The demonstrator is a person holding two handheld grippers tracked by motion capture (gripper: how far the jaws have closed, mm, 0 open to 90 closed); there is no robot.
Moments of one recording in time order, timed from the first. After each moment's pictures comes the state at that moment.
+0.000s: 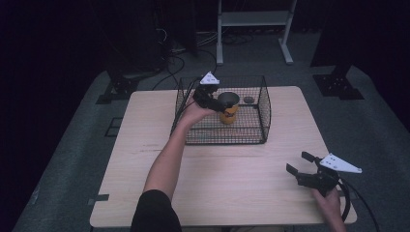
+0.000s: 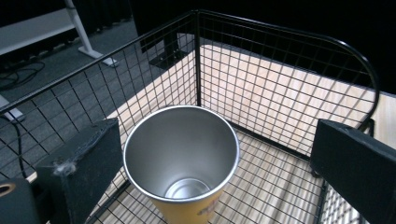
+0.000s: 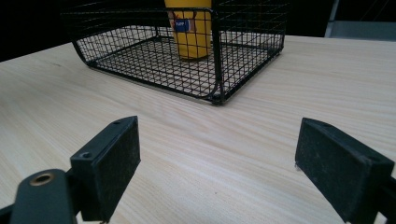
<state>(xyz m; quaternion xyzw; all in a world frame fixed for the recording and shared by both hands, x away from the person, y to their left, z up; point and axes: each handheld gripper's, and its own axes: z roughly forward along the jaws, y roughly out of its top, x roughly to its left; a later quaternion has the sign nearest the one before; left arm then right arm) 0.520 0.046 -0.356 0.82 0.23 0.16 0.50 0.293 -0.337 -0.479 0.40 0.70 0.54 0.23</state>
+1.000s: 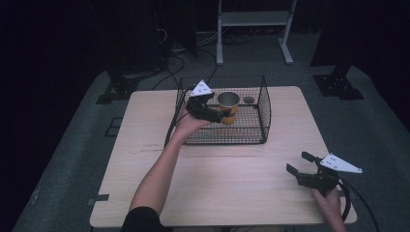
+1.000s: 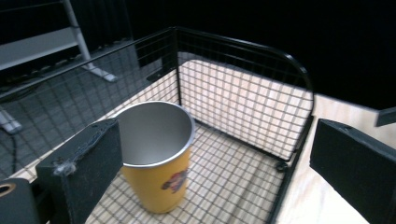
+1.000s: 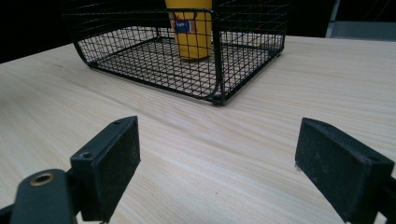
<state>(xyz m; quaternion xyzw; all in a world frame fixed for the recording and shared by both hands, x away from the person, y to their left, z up) 0.469 0.064 -0.353 0.79 0.23 0.16 0.54 0.293 -0.337 -0.479 0.40 0.70 0.55 0.23</state>
